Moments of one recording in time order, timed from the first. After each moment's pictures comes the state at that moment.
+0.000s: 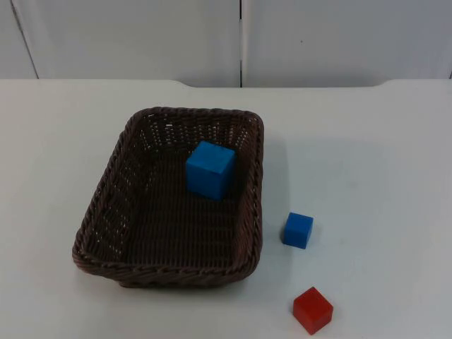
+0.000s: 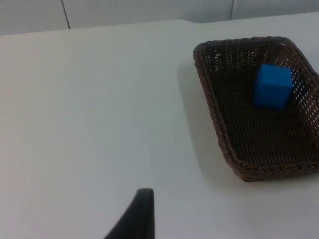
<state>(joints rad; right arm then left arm) 0.77 0.00 -0.52 -0.05 1.09 0.01 -0.06 0.00 -0.50 -0.14 1.07 0.10</state>
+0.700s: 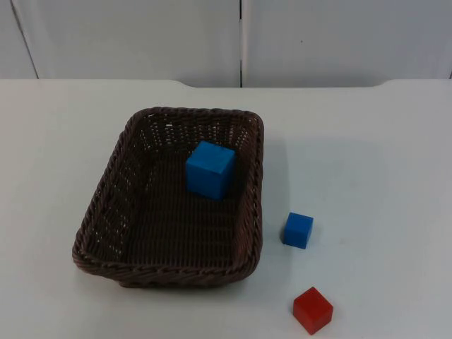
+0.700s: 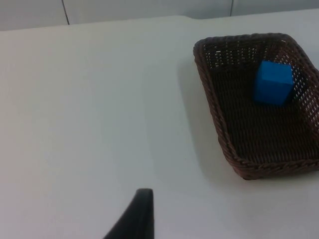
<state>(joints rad) 0.77 0.00 -0.52 -0.05 1.09 0.01 -0.06 0.00 -0.50 -0.14 1.07 0.10</state>
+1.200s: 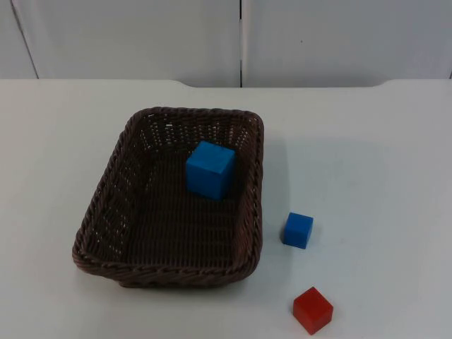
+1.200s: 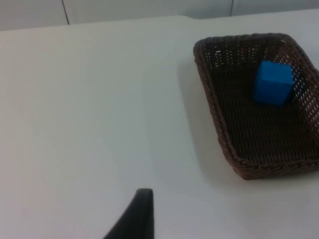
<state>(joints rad) 0.77 0.00 -0.52 -0.05 1.09 0.01 -0.06 0.00 -0.50 -0.14 1.07 0.10</state>
